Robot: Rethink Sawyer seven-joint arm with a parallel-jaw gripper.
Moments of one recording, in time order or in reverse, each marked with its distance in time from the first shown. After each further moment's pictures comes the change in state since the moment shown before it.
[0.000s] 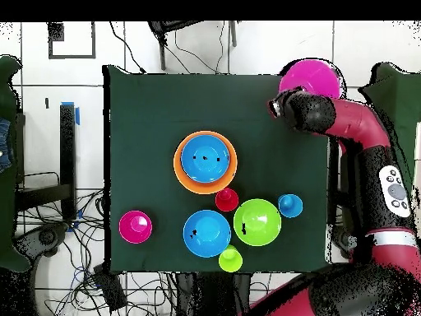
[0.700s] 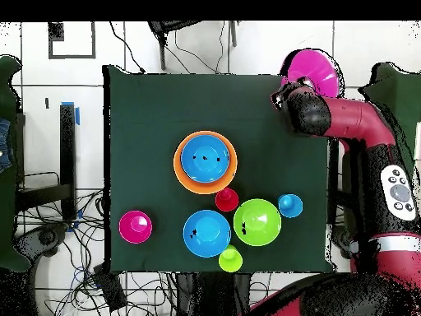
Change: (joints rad) arm 0.031 -0.071 -0.042 0.030 -0.044 -0.105 0.000
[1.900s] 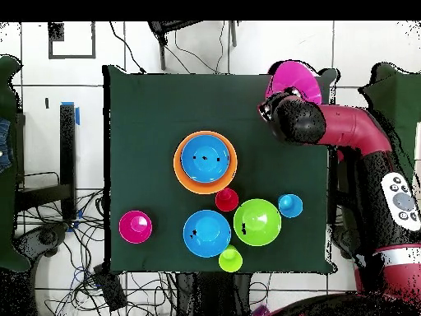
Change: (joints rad) arm -0.013 -0.099 0.010 0.166 0.092 0.042 0.000
